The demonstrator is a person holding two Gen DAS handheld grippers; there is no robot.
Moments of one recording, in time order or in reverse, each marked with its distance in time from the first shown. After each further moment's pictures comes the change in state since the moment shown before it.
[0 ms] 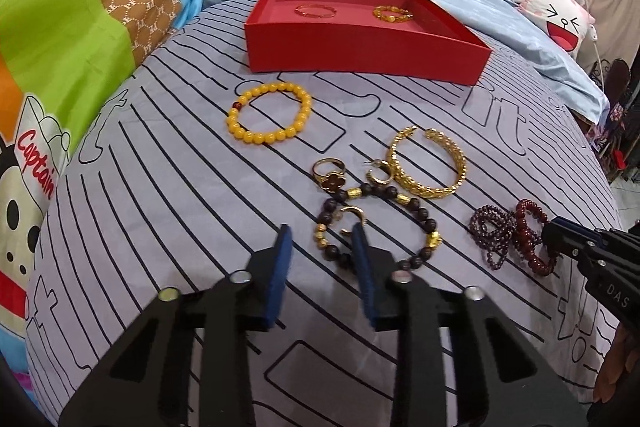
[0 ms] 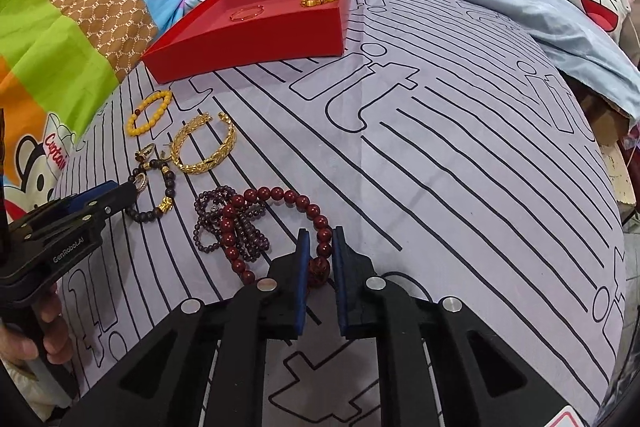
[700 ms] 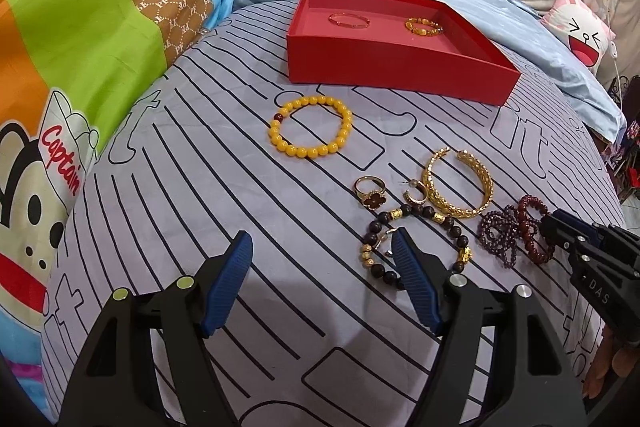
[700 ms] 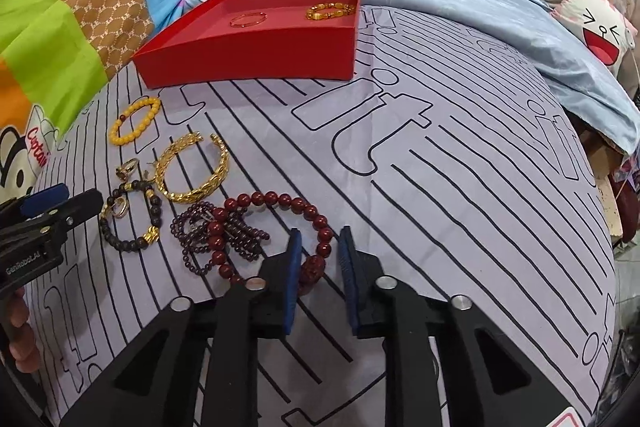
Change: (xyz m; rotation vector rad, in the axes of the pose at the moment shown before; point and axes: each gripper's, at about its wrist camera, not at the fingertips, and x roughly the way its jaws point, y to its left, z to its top) left arm -0.006 0.017 0.010 -0.056 -0.003 0.077; right arm 0.017 0.015 0.018 -0.083 -0.047 -0.064
